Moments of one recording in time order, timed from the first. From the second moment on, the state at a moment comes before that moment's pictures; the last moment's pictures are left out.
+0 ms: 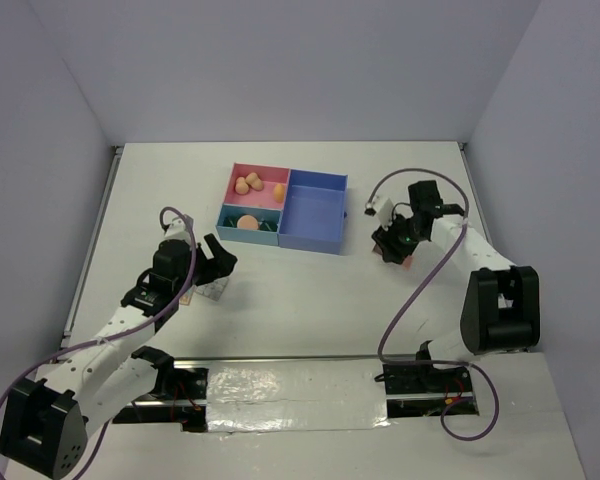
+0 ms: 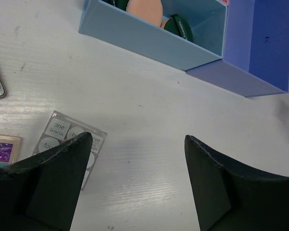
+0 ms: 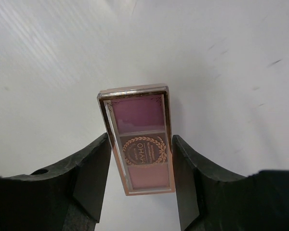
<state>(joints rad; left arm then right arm) -0.33 0.86 0.43 -0.09 -0.02 -0.64 0.07 1.48 0.94 -0.66 -0.35 -0.82</state>
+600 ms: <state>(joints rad) -0.32 0.83 0.43 -0.09 -0.02 -0.64 0.22 1.61 1.38 -0.61 -0.65 -0.41</state>
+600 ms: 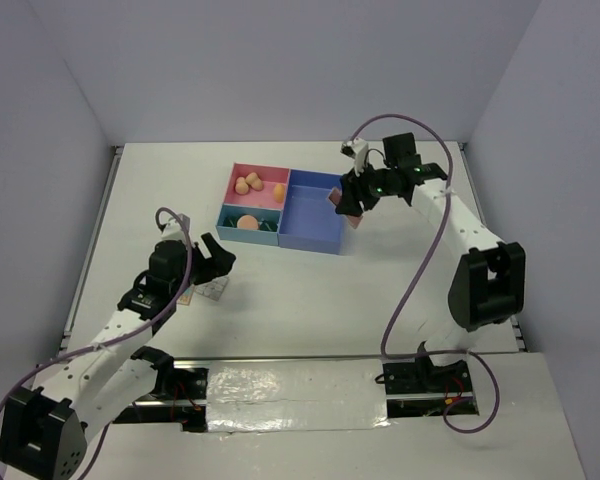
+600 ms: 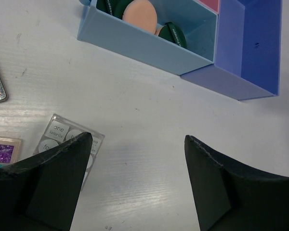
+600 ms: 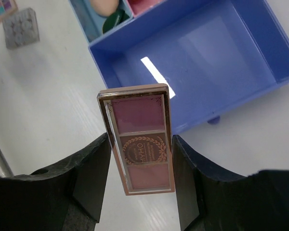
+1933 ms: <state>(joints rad) -0.31 0.92 0.48 -0.34 -0.10 -0.77 0.37 2.06 1.67 -0.58 -0.45 -0.18</state>
